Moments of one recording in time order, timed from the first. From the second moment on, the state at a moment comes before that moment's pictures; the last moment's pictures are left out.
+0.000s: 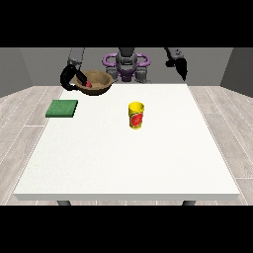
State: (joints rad) left arm -0.29 0.17 0.10 -1.13 -0.02 0.02 -0.26; right arm -0.62 -0.27 -0.09 -0.67 0.15 -0.35 0.22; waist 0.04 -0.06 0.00
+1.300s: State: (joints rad) left arm -0.37 0.64 0.50 -0.97 0.29 -0.38 -0.41; right arm -0.54 -0.56 -0.33 -0.70 0.01 -0.16 -0.02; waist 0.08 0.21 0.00
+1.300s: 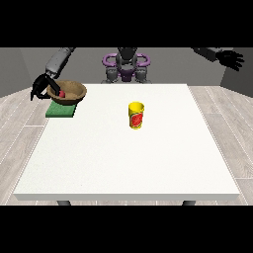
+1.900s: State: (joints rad) left arm -0.38 0.67 0.52 -0.98 0.31 -0.40 -0.41; right arm -0.59 -0.63 -0.39 -0.57 -0.01 -0.15 -0.03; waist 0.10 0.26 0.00
